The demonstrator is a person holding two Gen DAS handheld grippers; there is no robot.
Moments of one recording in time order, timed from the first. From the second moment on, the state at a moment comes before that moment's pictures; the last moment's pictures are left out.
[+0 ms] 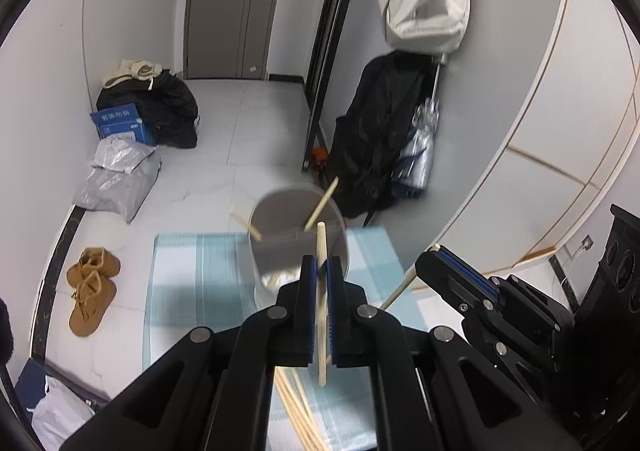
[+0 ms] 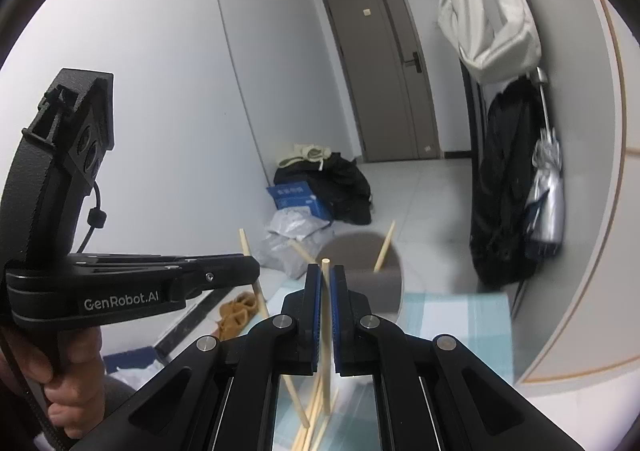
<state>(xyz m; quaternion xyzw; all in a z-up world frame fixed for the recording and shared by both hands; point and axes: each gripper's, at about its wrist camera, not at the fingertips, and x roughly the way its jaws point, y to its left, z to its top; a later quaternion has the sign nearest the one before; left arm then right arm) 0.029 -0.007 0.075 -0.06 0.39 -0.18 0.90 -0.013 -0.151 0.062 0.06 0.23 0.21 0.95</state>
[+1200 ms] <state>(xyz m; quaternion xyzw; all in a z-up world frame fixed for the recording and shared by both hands) 0.145 0.003 0.086 -0.04 0.36 -0.17 0.92 0.142 -0.149 0.100 0.05 0.23 0.19 0.95</state>
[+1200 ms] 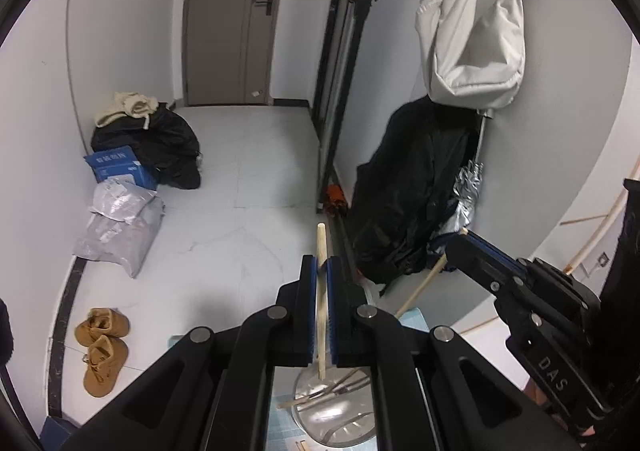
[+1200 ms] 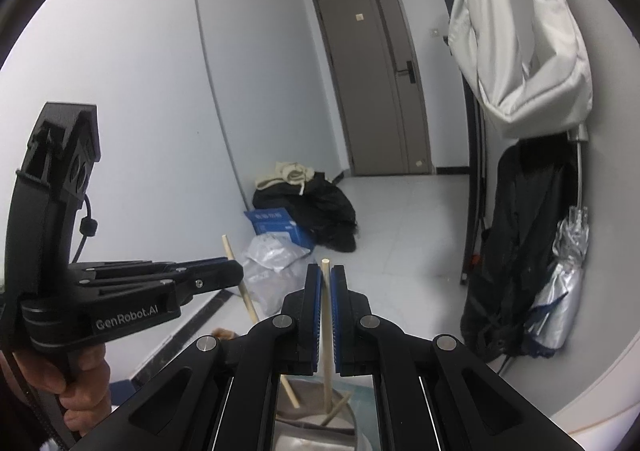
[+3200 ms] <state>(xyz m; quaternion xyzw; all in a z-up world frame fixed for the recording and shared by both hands) -0.001 0.014 0.044 -0.04 0.30 -0.04 0.95 -0.032 -0.167 0.044 0.03 0.24 0.12 0.96</state>
